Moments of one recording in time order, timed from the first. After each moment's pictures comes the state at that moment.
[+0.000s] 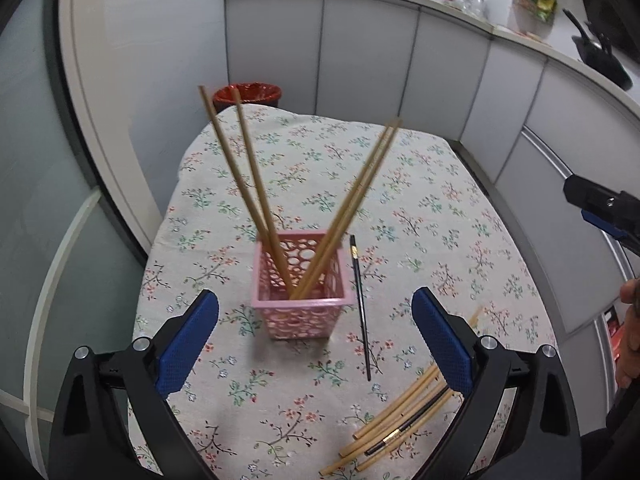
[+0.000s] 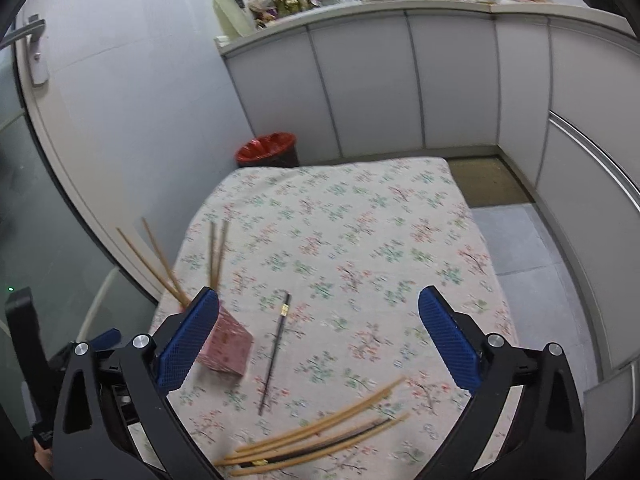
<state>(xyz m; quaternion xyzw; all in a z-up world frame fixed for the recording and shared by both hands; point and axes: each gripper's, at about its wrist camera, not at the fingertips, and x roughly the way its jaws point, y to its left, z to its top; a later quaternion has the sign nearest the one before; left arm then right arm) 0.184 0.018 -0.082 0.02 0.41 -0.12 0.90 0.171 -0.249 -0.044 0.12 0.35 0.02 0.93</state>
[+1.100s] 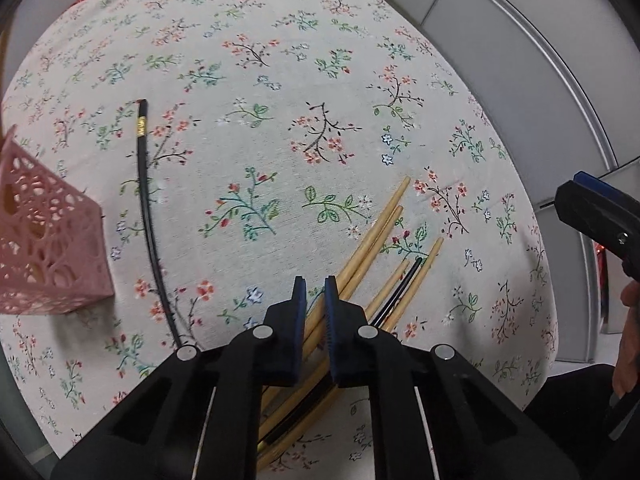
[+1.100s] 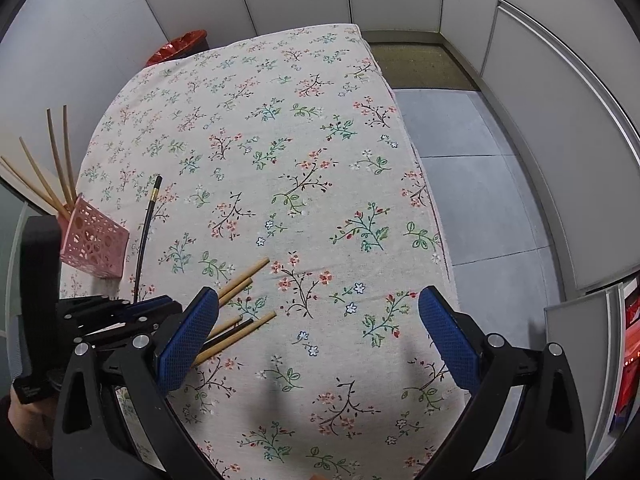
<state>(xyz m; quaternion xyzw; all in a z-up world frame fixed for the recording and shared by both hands) 0.214 -0.125 -0.208 0.10 0.61 -0.26 0.74 0.158 -0.328 -0.148 0.12 0.53 -0.05 0.84</state>
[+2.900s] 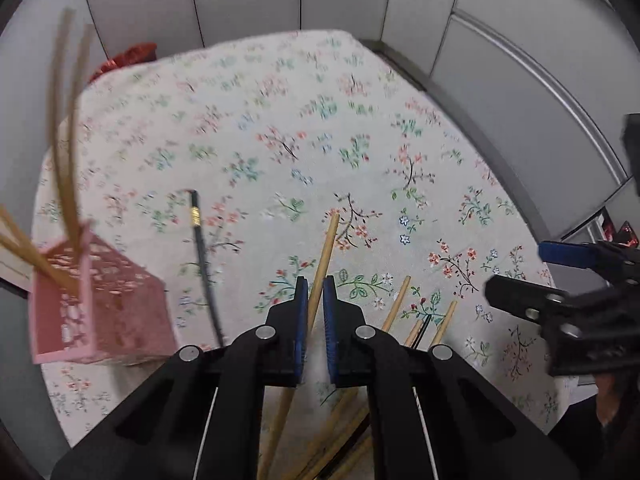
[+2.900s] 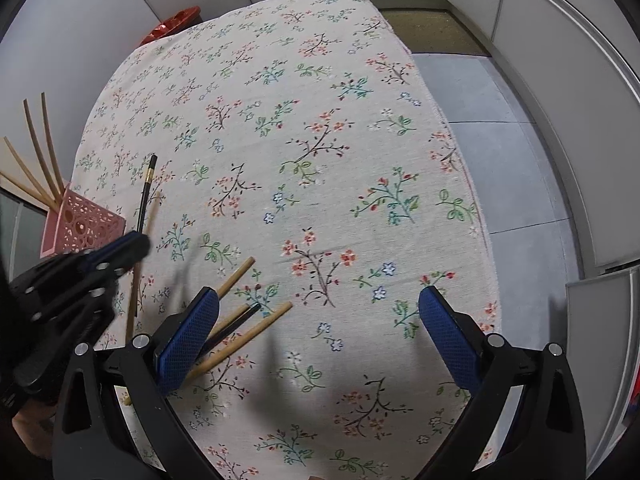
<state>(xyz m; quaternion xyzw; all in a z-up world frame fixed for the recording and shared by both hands) 0.226 -0.120 -0.165 0.13 0.50 -0.24 0.82 0.174 -0.319 -0.179 0.15 0.57 -0.04 0.81</state>
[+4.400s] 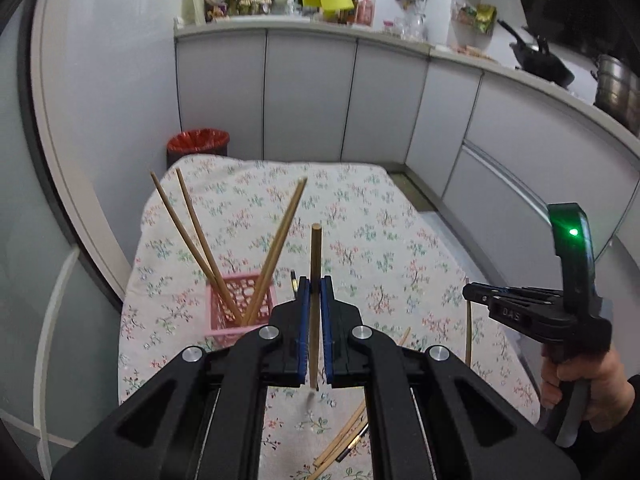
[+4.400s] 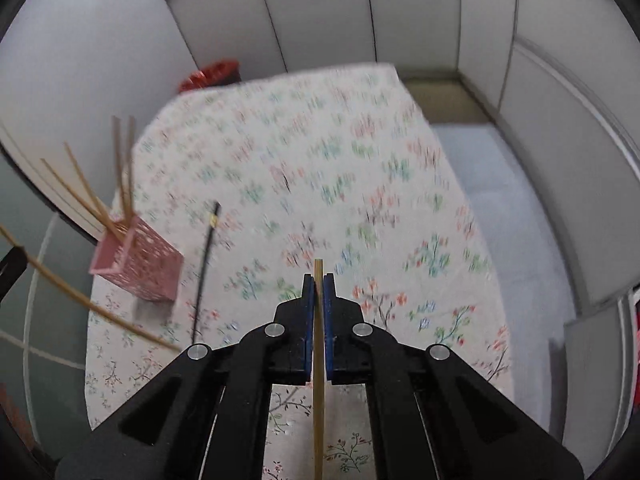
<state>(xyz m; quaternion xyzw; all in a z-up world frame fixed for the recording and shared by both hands) 0.143 0.003 -0.026 0.02 0.33 -0.20 0.92 0.152 -0.264 -0.106 0.11 0.45 -0.03 0.89</state>
